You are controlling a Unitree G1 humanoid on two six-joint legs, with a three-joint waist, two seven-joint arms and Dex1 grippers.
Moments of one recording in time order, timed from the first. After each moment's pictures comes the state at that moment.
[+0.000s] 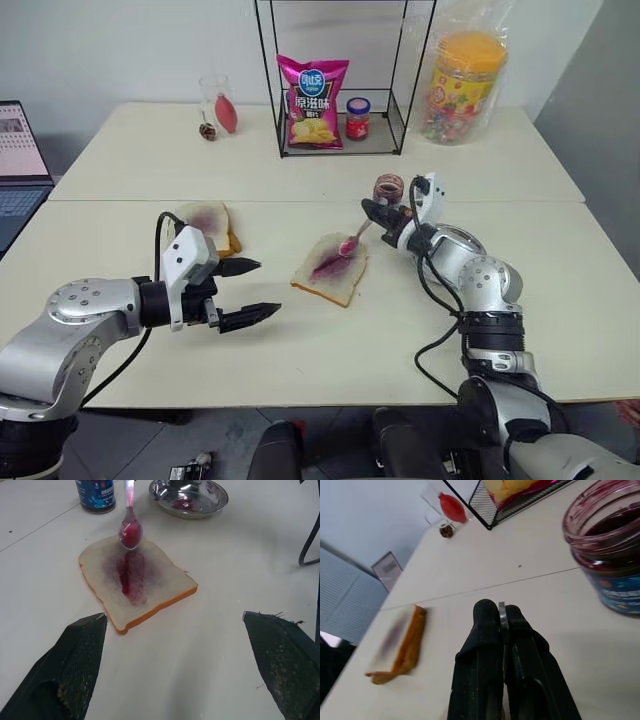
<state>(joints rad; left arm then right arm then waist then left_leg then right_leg) -0.13 0.90 0.20 -0.42 -0.62 0.67 -1.00 -0.73 -0.01 -0.25 0.15 0.70 0.88 0.19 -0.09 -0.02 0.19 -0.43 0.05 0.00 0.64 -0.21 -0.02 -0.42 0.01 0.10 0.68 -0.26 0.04</state>
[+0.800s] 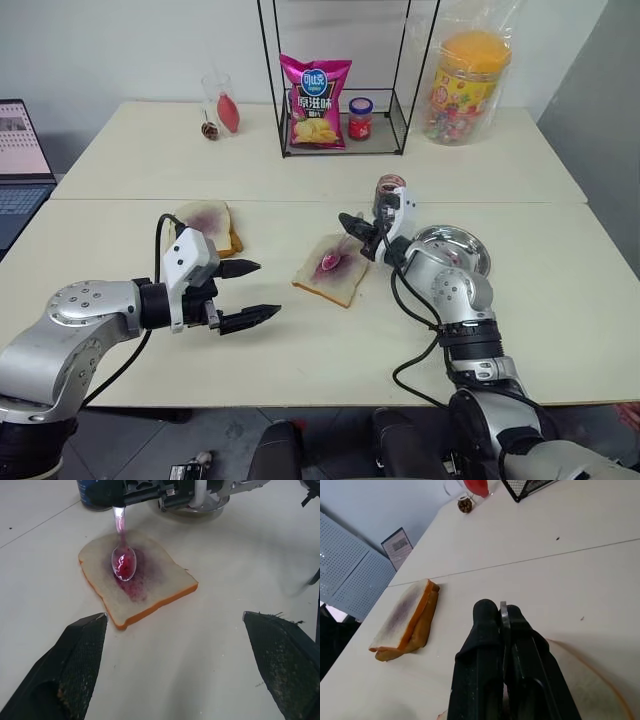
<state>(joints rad) -0.12 0.90 0.20 -0.42 -0.62 0.67 -0.99 -0.68 0.00 -0.10 0.22 0.56 0.72 0.27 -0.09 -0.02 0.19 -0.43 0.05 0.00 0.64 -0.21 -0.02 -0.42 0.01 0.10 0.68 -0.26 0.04</state>
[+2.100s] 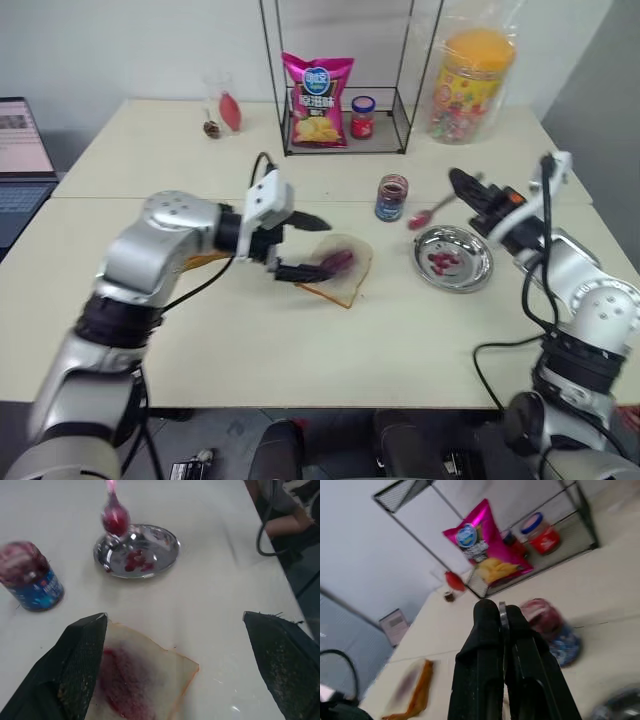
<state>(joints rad) -0.81 0.64 -0.25 0.03 -0.38 0.46 -1.25 -0.49 -0.30 -0.58 -0.23 1.00 1.00 0.01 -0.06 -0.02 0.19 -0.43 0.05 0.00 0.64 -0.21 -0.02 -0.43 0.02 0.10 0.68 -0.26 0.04</state>
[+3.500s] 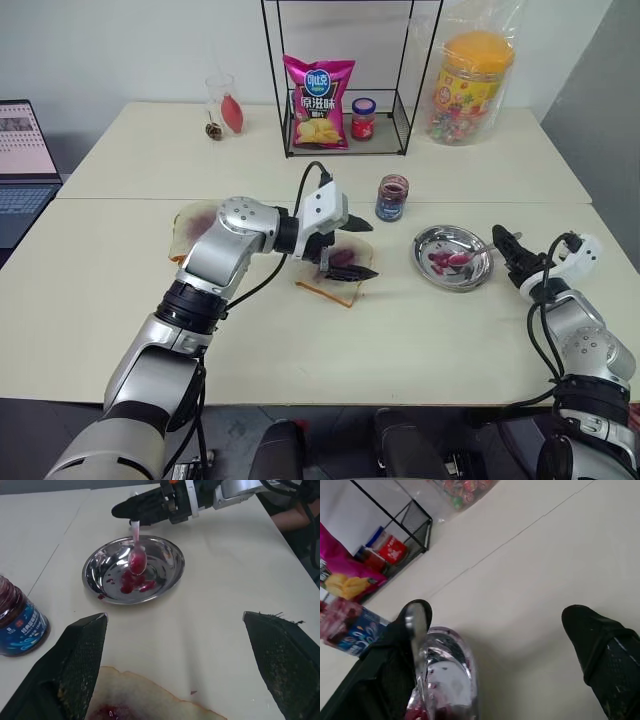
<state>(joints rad) -0.83 0.48 -0.29 0.17 -0.26 0.36 -1.23 -0.35 -0.37 -0.49 0.22 0.70 0.51 0.26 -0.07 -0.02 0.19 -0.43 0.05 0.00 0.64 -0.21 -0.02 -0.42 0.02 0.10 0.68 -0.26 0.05</state>
